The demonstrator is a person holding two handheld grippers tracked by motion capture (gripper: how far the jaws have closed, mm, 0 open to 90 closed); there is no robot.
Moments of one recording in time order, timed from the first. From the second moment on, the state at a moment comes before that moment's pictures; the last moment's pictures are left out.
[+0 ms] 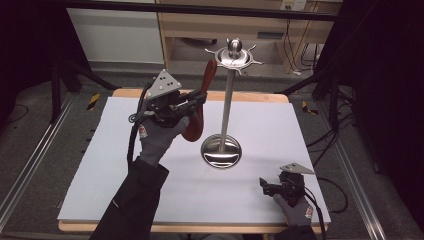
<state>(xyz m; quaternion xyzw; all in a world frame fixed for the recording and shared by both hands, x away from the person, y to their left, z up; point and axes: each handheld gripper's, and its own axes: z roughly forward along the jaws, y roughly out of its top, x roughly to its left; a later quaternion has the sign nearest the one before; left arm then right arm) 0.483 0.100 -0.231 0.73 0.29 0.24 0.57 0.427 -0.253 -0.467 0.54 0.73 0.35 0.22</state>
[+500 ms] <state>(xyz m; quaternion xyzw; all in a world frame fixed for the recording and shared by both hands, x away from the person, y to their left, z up) 0.491 0.092 -0.236 0.73 0.29 0.23 0.57 0.427 -0.253 -0.467 0.54 0.73 0.35 0.22</state>
